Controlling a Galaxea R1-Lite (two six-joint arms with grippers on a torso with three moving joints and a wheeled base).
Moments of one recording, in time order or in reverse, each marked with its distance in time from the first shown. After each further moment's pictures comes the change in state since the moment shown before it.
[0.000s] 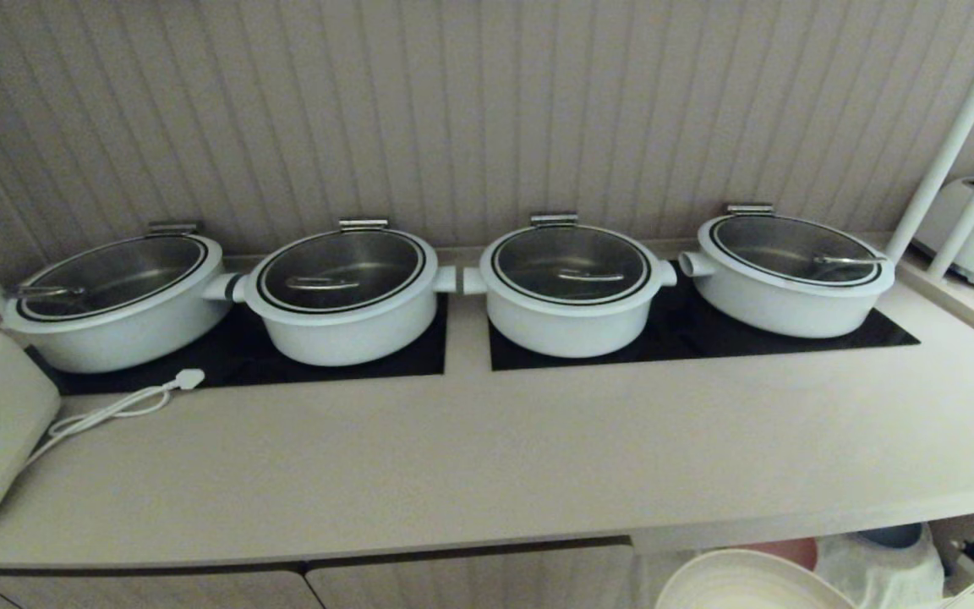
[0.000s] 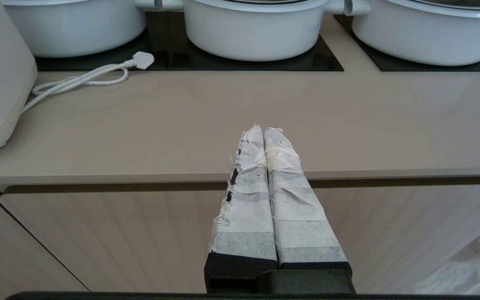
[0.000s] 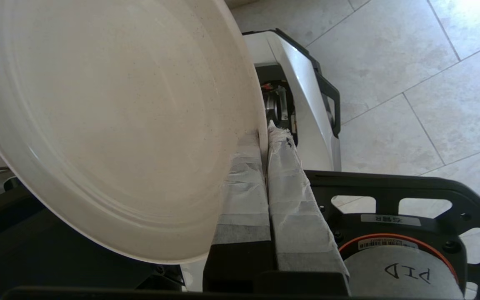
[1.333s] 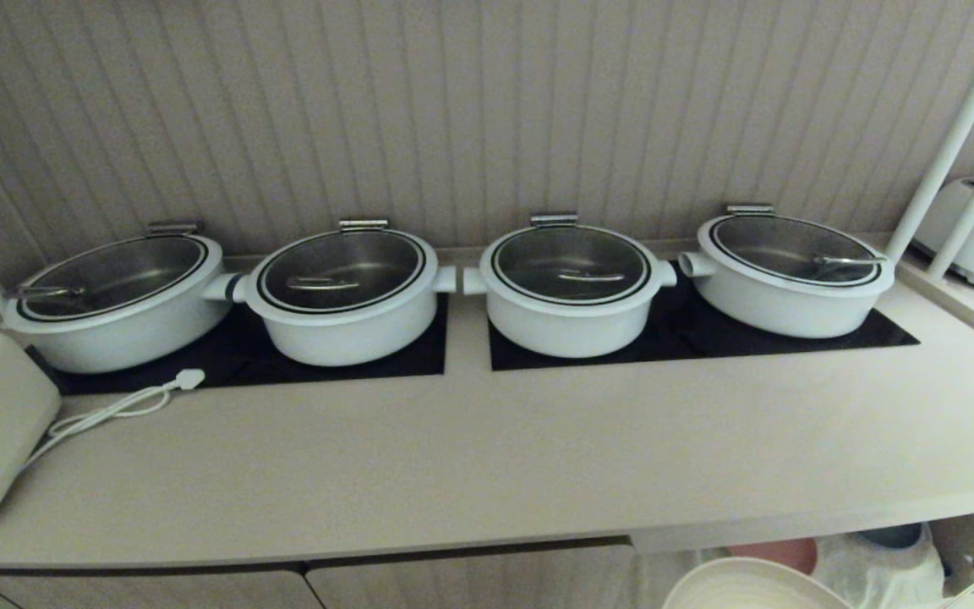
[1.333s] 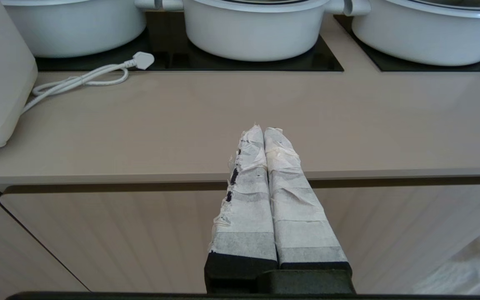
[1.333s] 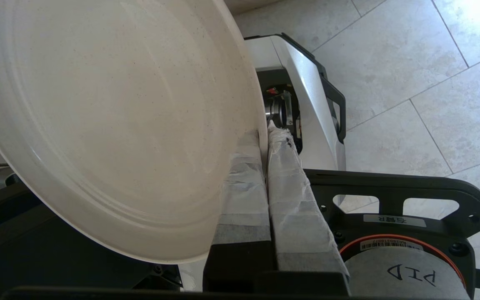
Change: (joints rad) left arm 0.000 0.000 0.000 0.000 0.000 0.000; right arm -0.001 -0.050 0.050 -0.033 0.012 0.001
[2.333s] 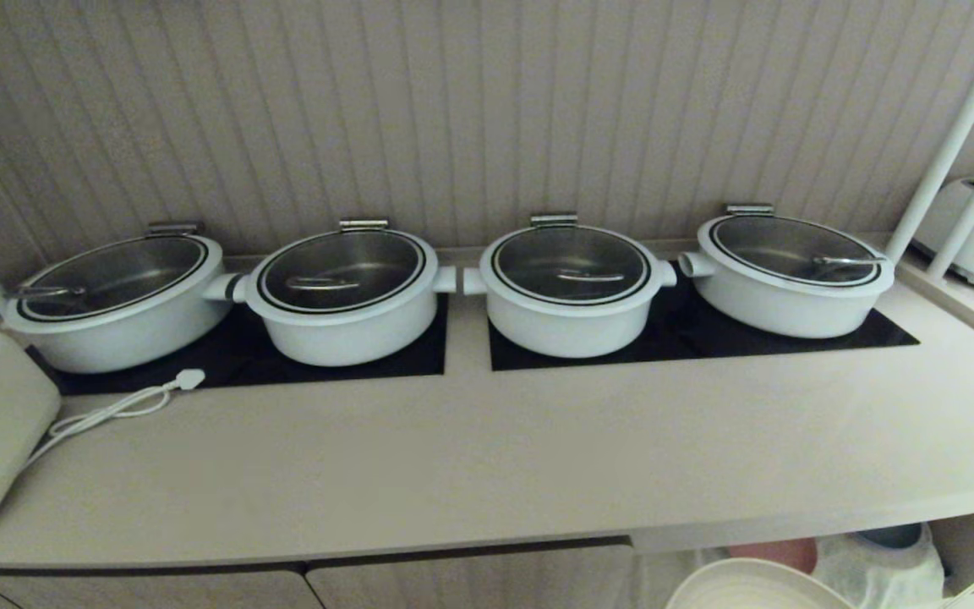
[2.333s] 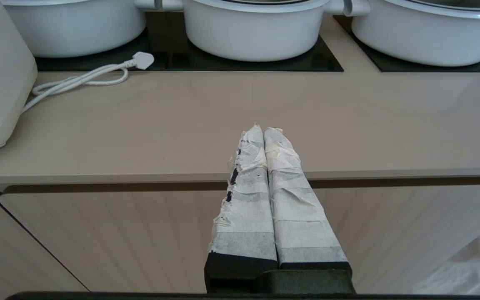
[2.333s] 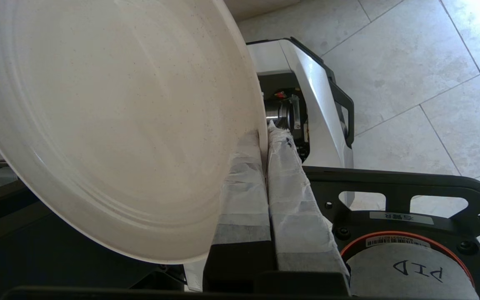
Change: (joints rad) left arm 0.000 0.000 0.000 0.000 0.000 -0.002; right arm -0.001 -0.057 0.010 0.014 0.020 0.008
